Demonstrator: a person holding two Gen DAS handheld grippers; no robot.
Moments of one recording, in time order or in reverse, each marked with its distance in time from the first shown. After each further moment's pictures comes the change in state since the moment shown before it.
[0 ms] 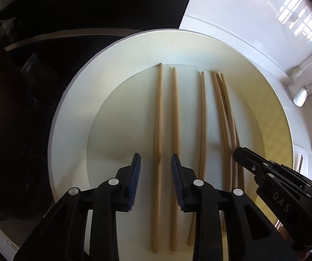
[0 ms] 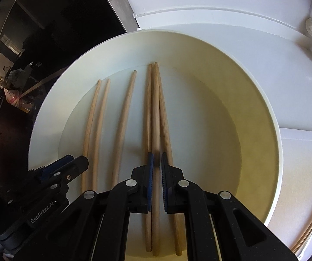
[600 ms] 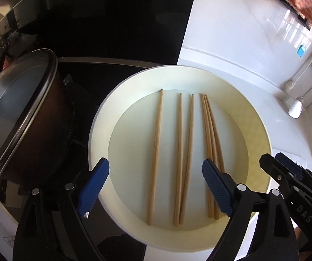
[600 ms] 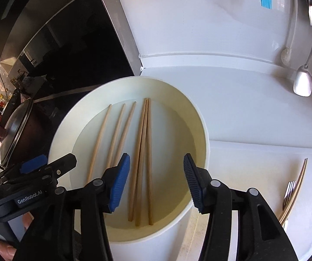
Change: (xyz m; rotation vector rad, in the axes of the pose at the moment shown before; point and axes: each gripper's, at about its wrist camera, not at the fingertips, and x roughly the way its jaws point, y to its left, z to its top) left arm -0.076 -0.023 -0.032 -0.023 -0.174 0.086; right arm -0.096 -0.021 -0.033 -0.091 -0.221 -0.009
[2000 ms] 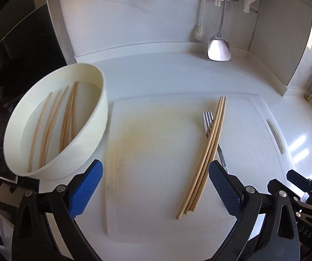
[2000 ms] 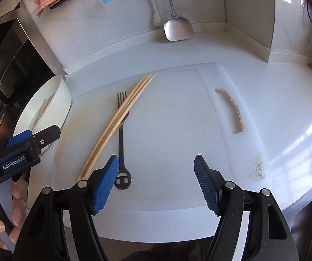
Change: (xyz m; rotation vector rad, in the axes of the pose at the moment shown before) left arm -0.014 -0.250 -0.145 0.349 -0.109 -0.065; right arm -0.117 -0.243 -0.192 0.255 -0.076 -0.137
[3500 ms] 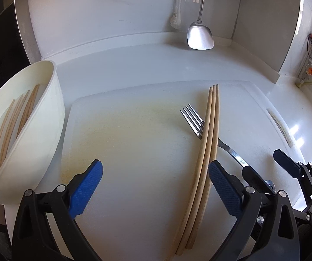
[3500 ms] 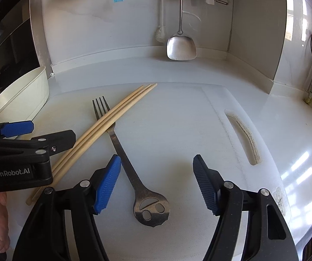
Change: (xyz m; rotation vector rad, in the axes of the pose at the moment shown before) left arm 0.050 -0.027 0.002 0.072 -0.023 -0.098; right arm 0.069 0.013 -0.001 -0.158 -0.220 -0.161
